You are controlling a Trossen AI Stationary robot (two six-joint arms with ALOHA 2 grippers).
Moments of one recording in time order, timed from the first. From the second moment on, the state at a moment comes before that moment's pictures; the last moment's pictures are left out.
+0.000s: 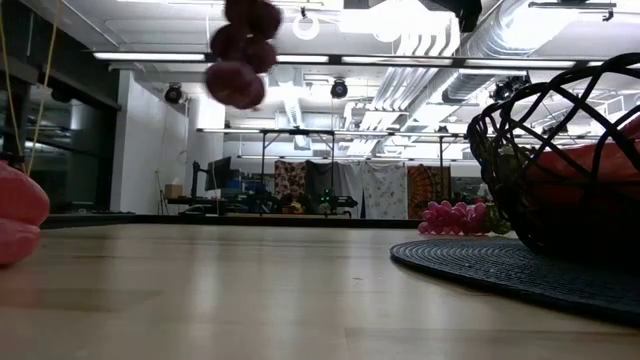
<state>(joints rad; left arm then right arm) 0.14 1.05 1.22 -0.44 -0.13 -0.42 0.21 0.98 0.68 0.33 0.36 0.23</state>
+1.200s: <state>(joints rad) 0.16 1.06 0.84 0.27 -0.04 -0.37 0.21 0.98 0.68 0.37 0.36 0.20</state>
